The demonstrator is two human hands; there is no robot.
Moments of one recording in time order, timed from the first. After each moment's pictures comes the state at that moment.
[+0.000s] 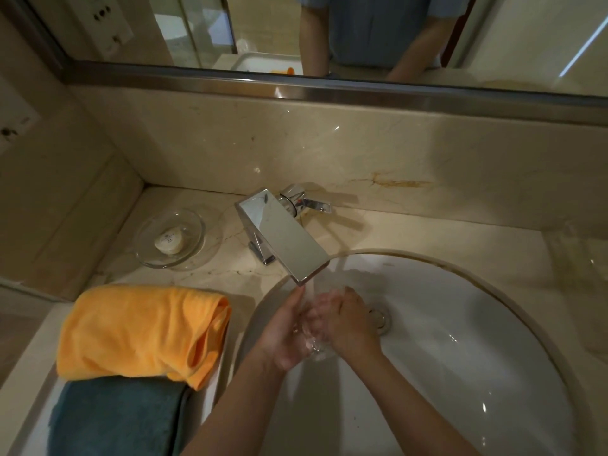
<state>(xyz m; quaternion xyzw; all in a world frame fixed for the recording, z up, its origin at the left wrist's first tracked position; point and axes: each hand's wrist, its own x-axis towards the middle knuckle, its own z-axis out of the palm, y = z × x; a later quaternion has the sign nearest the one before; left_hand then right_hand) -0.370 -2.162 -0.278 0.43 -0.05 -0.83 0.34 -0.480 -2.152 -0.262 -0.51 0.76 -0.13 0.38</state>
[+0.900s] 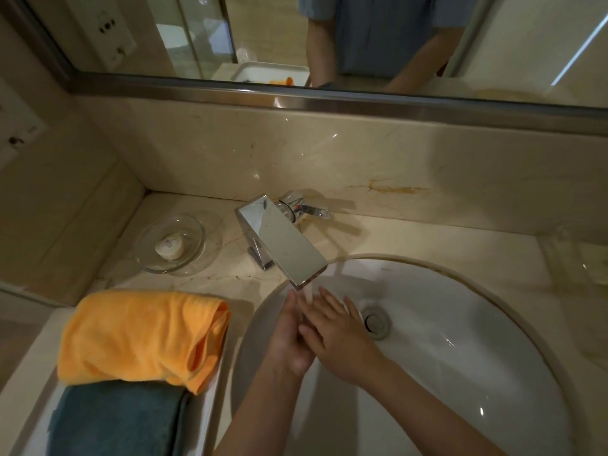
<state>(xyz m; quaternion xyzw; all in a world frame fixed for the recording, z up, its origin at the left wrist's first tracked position) -0.386 -2.156 -0.268 0.40 0.06 -0.81 0.43 -0.485 -2.140 -0.256 -0.78 0.55 -0.04 0.30</state>
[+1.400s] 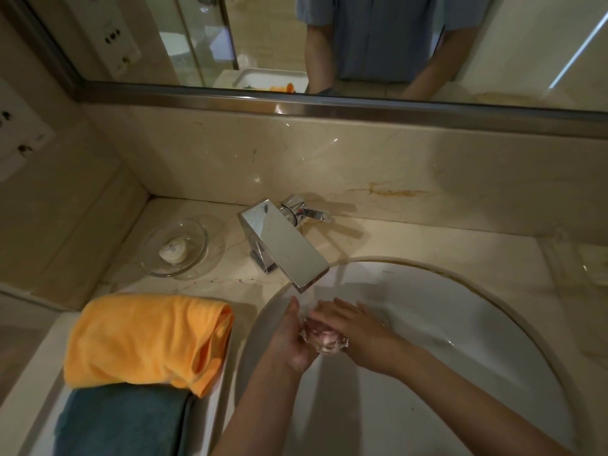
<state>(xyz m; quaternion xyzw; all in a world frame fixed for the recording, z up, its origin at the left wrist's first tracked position) -0.385 -2.160 -0.255 0.43 0.12 -0.81 0.39 -0.524 -2.155 -0.252 -0.81 0.47 0.07 0.34</state>
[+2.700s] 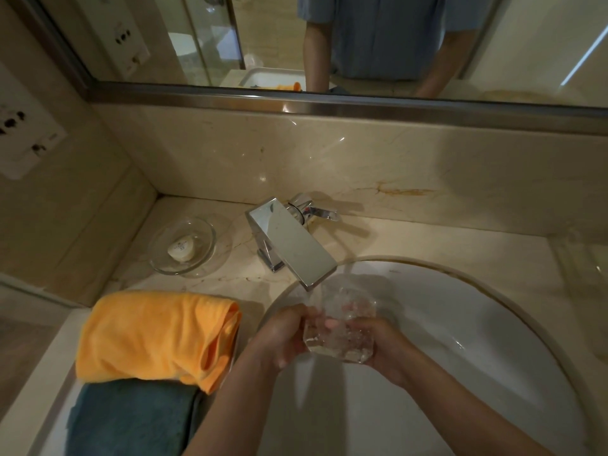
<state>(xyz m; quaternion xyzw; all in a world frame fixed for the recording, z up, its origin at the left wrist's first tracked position) -0.358 -2.164 -0.243 0.57 -0.21 -0.76 0.24 -0.520 -2.144 -0.261 -0.18 0.53 -0.31 0.77</state>
